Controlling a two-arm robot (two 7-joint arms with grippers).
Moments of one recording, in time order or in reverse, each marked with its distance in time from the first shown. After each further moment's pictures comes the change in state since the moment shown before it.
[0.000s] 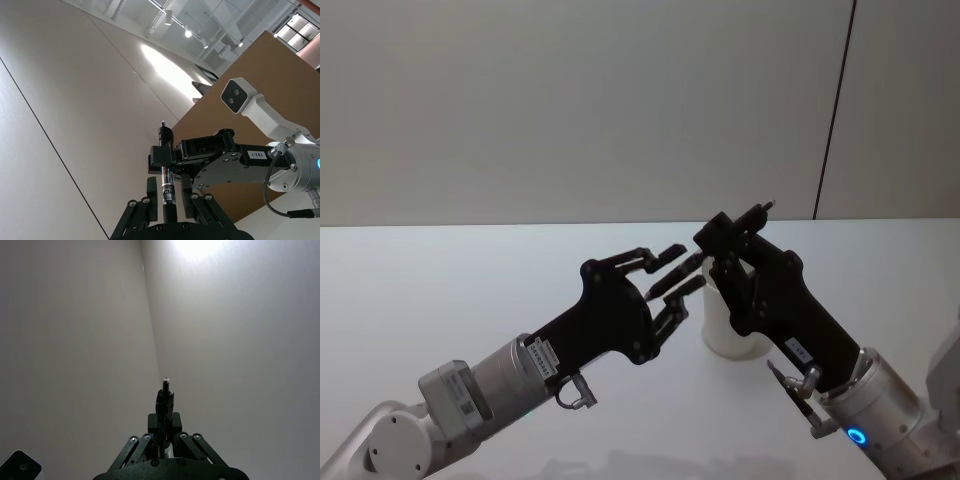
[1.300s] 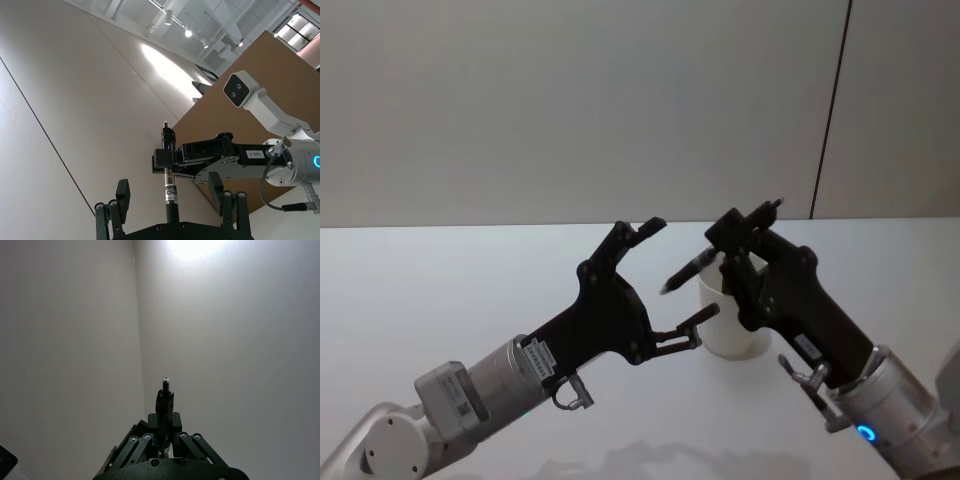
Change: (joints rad) left arm 0.000 0.000 0.000 0.000 0.000 0.001 0.000; right arm -0.015 0.026 0.012 -0.031 -0.074 -0.034 -0.075
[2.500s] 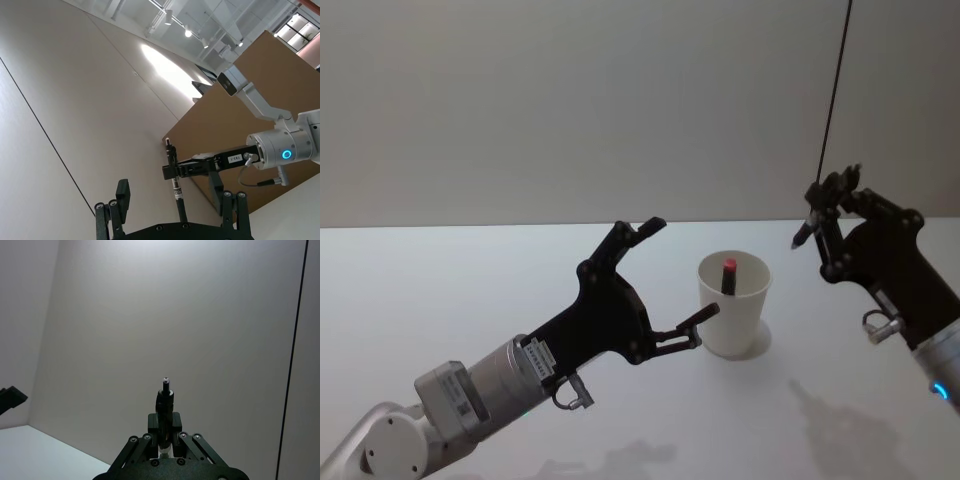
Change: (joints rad) left arm 0.000 0.000 0.000 0.000 0.000 0.000 0.000; right arm -0.036 0.116 0.105 -0.115 -0.397 0.055 -0.423
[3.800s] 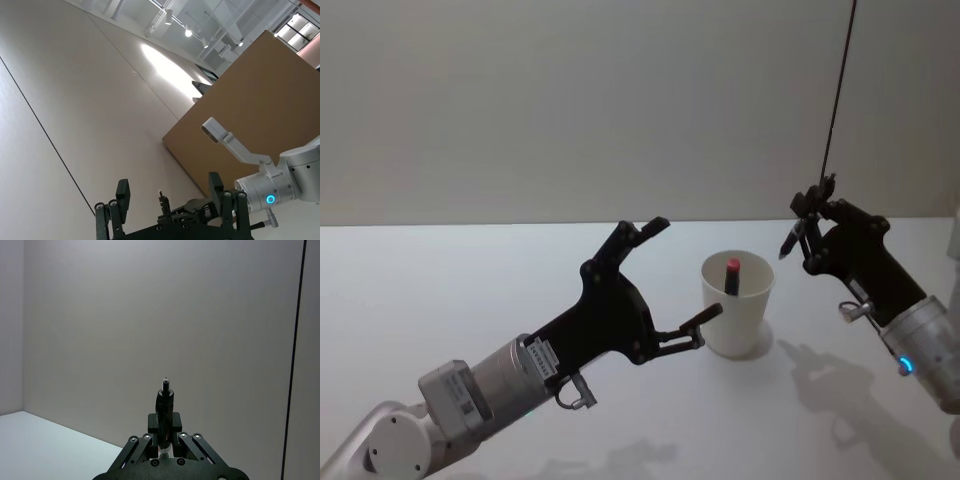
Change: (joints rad) left arm 0.000 0.000 0.000 0.000 0.000 0.000 0.000; right arm 0.184 -0.099 0.000 0.344 0.053 -0.001 0.110
